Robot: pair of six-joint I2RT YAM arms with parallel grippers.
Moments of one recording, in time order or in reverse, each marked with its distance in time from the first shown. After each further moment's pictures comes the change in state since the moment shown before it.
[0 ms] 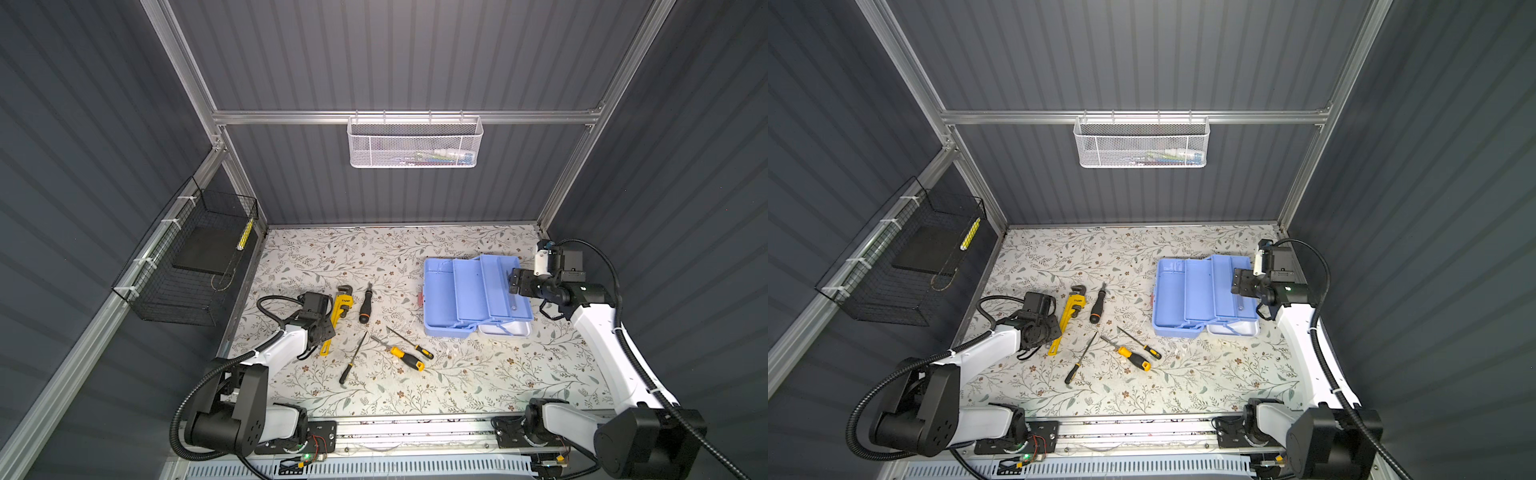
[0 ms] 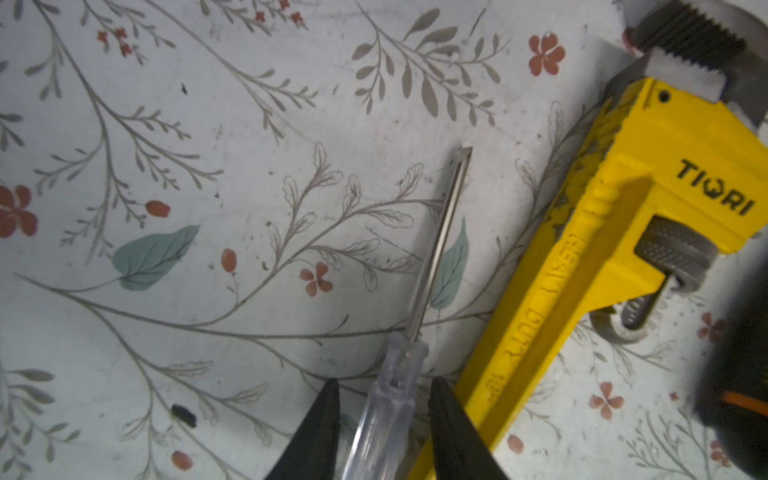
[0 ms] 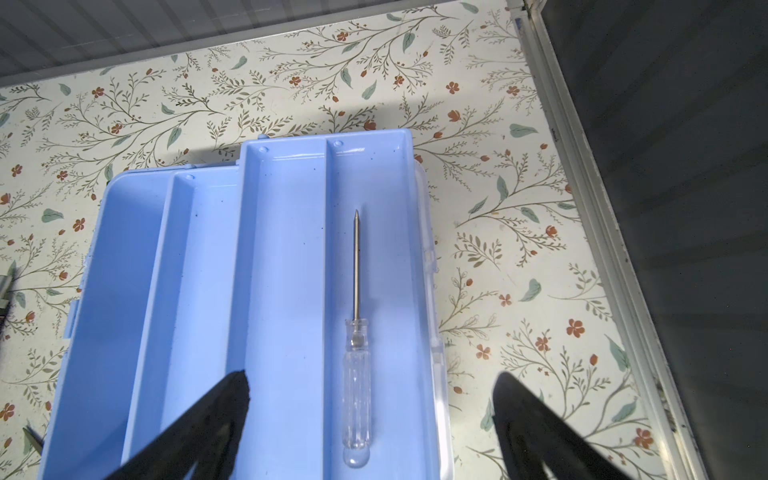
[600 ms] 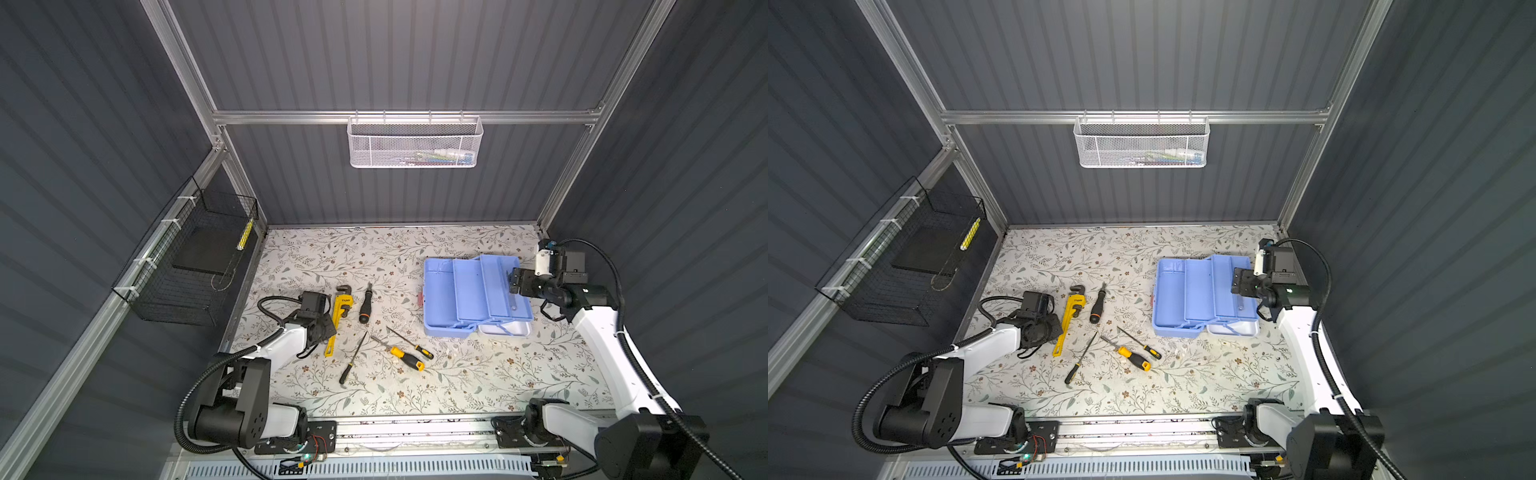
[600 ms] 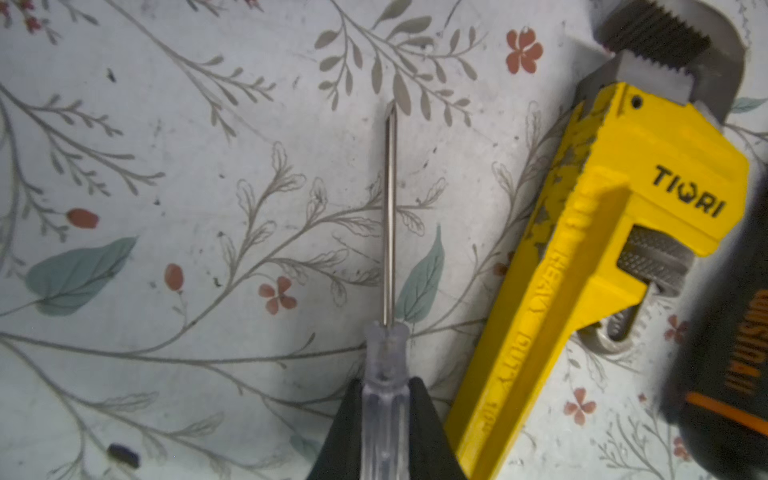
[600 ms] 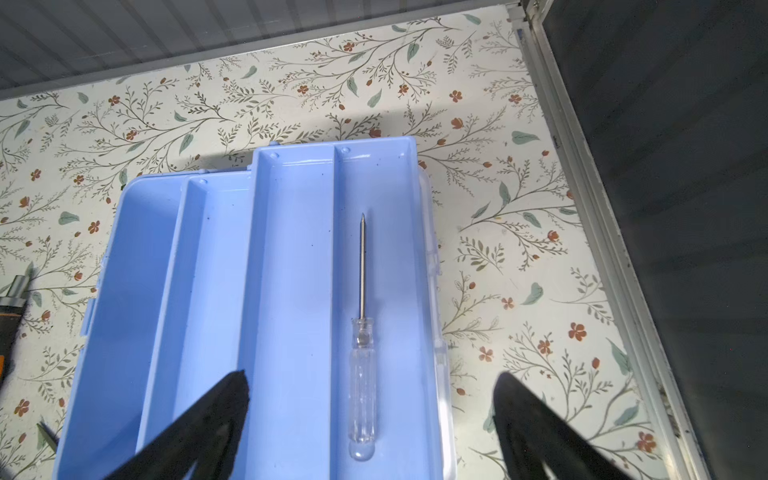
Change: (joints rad) left arm 0.021 0.031 -0.002 0.060 0.095 0.004; right arm 0.000 -0.024 0.000 0.000 -0.014 0.002
